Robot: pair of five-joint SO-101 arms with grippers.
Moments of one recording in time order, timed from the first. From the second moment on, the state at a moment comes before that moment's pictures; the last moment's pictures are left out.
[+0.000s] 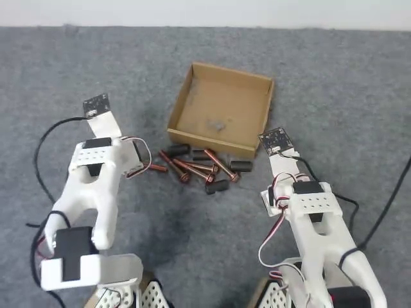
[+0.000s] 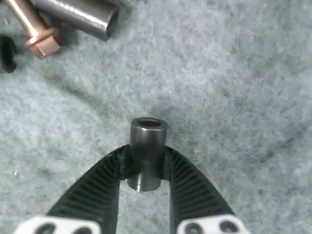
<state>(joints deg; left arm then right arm) -13.1 -3.6 43.3 49.5 20.8 -9.2 -30.0 66.7 45.3 15.3</state>
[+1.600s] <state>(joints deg) -10.4 -3.6 39.3 49.5 39.3 -9.2 -30.0 66.7 45.3 16.0</state>
